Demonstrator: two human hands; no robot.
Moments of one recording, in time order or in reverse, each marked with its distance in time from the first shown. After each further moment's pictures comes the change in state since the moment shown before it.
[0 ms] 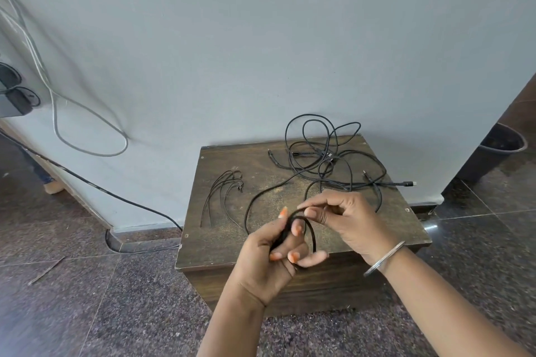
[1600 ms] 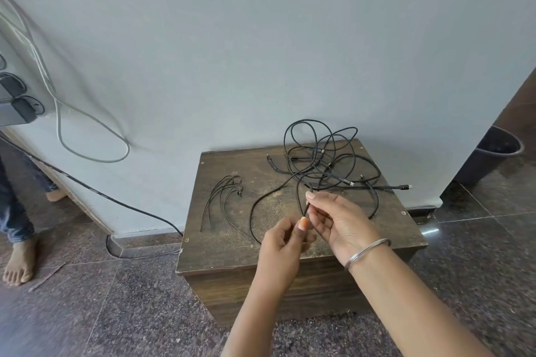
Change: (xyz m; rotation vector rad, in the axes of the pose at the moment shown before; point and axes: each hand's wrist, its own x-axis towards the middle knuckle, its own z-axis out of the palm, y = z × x) left_hand 0.015 -0.019 0.004 0.915 0.400 0.323; right_hand 0.006 -0.009 0.020 0.800 0.419 0.571
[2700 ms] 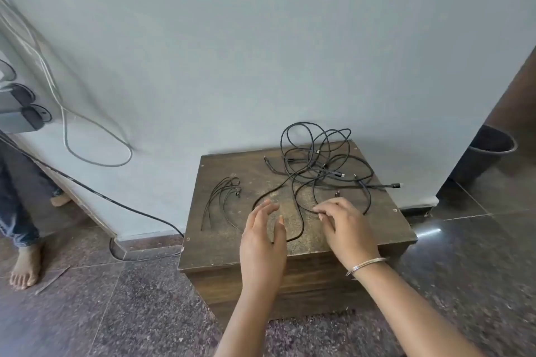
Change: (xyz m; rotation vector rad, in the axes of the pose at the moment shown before) left_hand -0.014 0.011 -0.008 0.576 0.334 0.189; right_hand 0.021 0.023 -0.054 -1.424 0.101 -0.821
